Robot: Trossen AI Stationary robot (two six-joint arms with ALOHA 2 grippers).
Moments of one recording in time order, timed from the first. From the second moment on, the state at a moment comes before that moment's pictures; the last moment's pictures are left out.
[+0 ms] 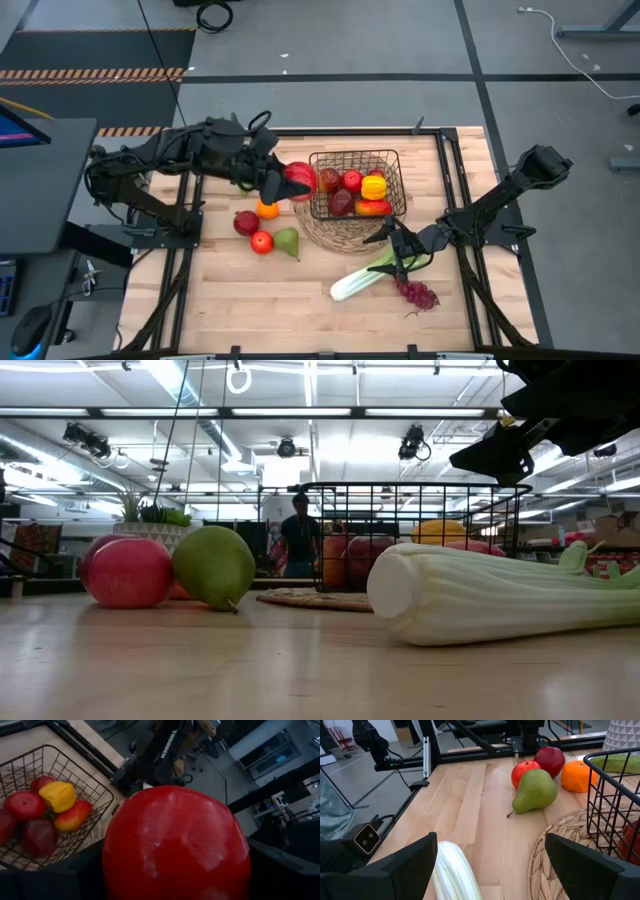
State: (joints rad) left arm -0.04 1.41 1.83 -0.78 0.00 -0.80; right arm 0.49 1.24 0.34 0.62 0.34 0.25
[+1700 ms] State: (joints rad) left arm -0.11 1.58 1.53 -0.65 -0.31 0.24; right arm 0.49 1.24 0.34 0.64 0.34 0.23
